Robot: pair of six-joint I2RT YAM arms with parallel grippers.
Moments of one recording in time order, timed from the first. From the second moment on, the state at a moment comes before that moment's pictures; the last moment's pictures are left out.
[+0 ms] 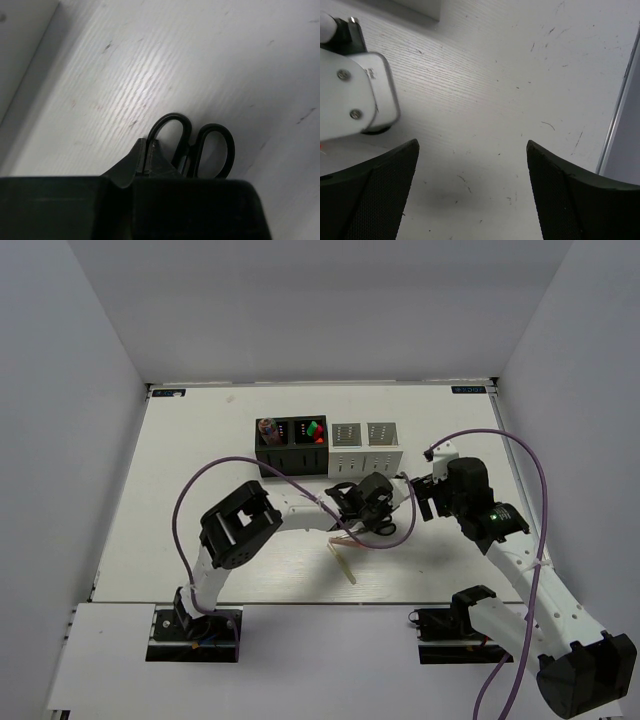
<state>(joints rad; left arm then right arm) -1.04 2.09 1.35 -0.01 -0.07 0.08 0.37 0.86 0.74 -0.57 0.15 -0.19</state>
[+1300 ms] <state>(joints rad) -0.70 1.68 1.27 0.09 0.12 -0.27 0.37 0.86 0.73 -0.56 0.10 -0.19</state>
